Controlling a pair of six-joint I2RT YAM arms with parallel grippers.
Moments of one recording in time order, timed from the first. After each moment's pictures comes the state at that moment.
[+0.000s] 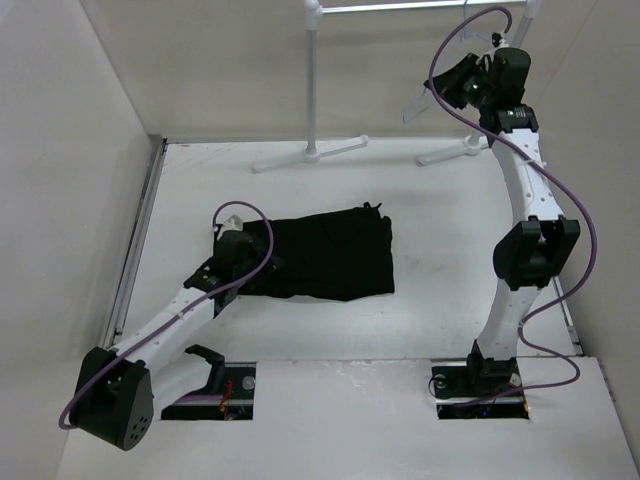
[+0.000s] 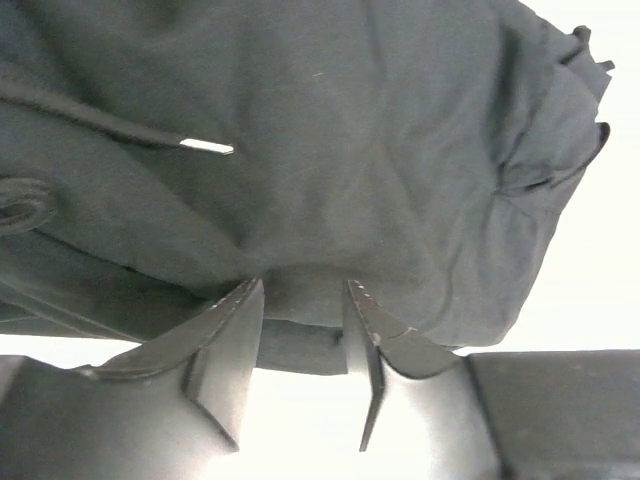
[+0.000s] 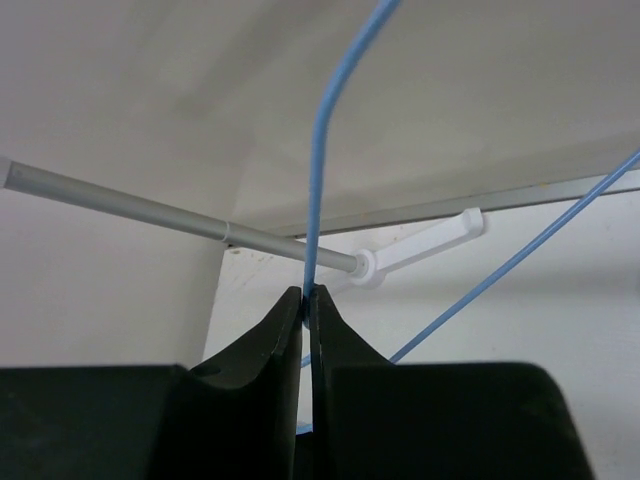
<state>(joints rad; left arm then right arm) -0.40 1.02 0.48 -0.18 0.01 -0.93 0.01 1.99 2.13 -0.31 -0.40 0.72</state>
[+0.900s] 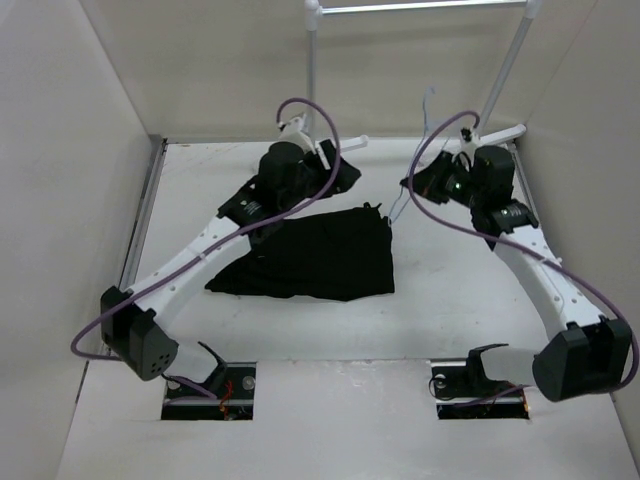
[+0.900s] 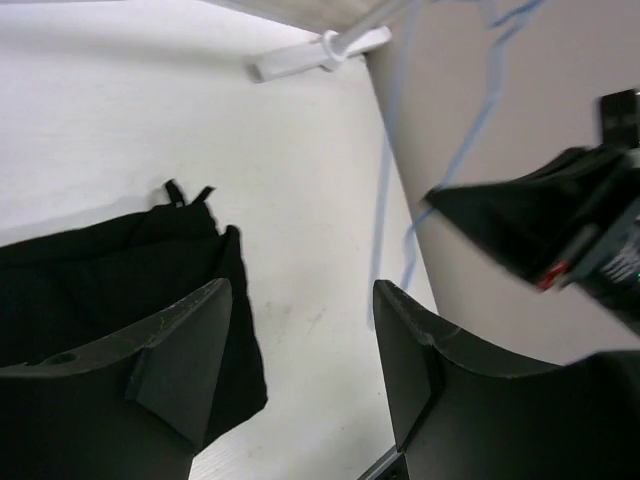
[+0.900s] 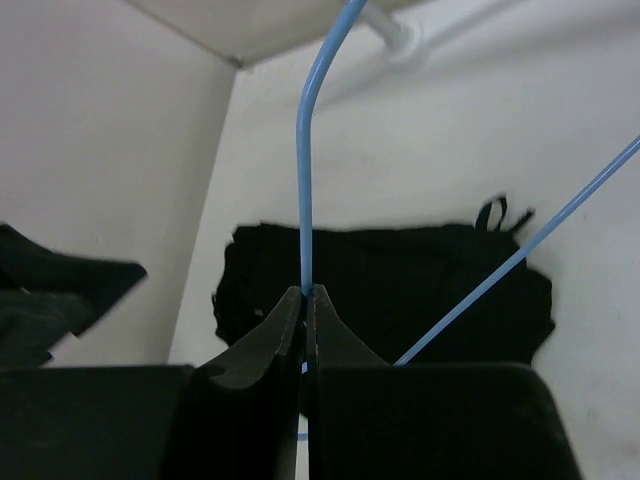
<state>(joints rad) -0.65 1.37 1.31 -0.21 0.00 -0.76 0.17 1.30 1.19 -0.17 -0.44 0.67</state>
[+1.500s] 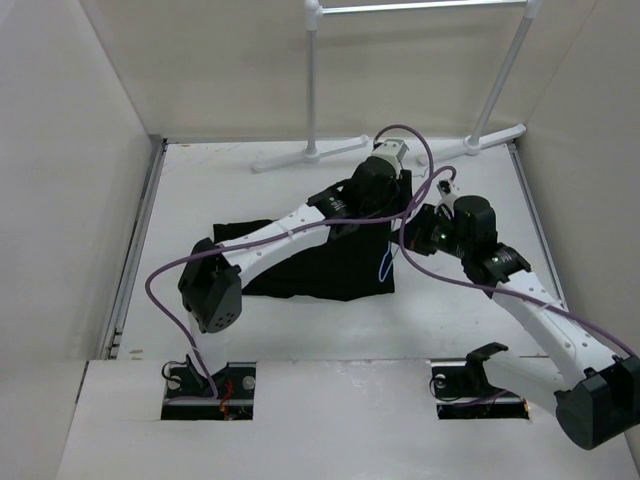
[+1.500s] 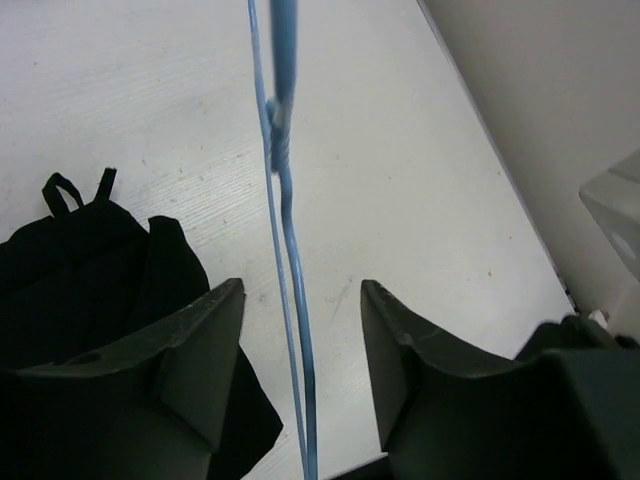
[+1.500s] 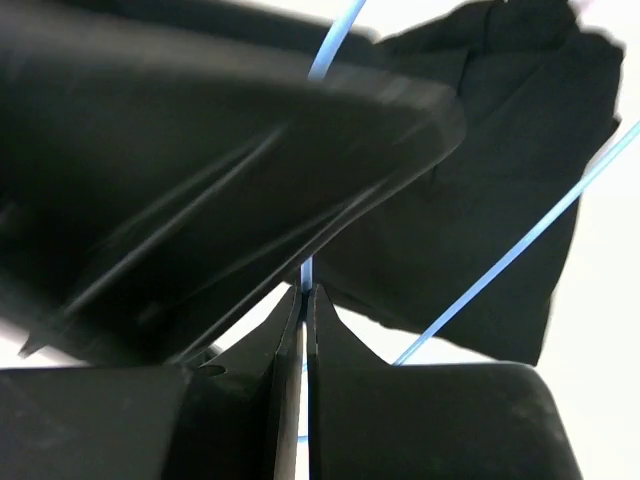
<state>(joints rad) -0.92 1.84 1.65 -0.25 -0.10 -0.54 0.37 1.02 0.81 -0.23 -0.36 0.73</state>
